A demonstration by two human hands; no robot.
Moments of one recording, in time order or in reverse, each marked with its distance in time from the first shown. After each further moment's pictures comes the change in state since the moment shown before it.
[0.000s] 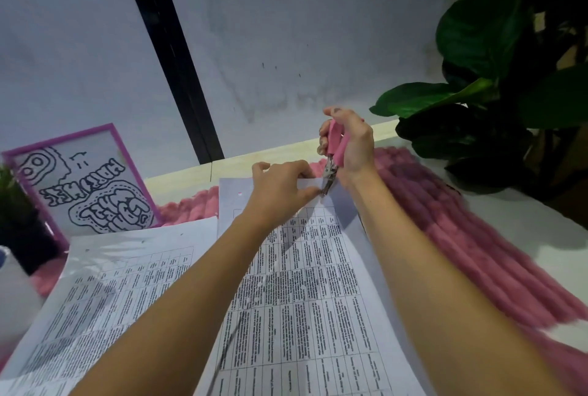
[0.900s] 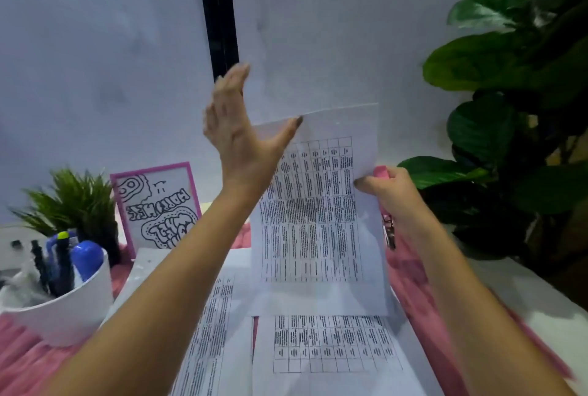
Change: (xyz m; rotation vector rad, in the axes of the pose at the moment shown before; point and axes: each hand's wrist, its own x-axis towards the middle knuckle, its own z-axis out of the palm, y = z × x) left_hand -0.005 0.019 -0.167 -0.170 0.946 0.068; right_hand -0.056 -0.093 0.029 -0.786 -0.131 0.040
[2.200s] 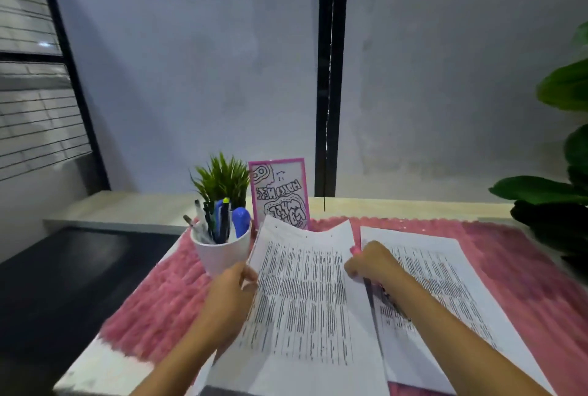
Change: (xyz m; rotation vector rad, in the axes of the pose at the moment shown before) left_hand -0.157 -0.099 -0.240 0.307 -0.609 -0.775; right_hand -0.081 0.020 0.182 -0.587 -0.417 0.338
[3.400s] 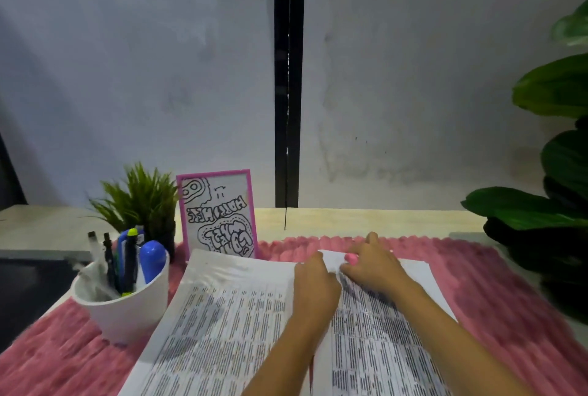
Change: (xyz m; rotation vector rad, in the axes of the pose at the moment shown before) left_hand 0.081 0.143 0.196 -0.057 -0.141 0.047; right_hand 0.100 0.062 -0.065 -0.444 0.176 -0.246
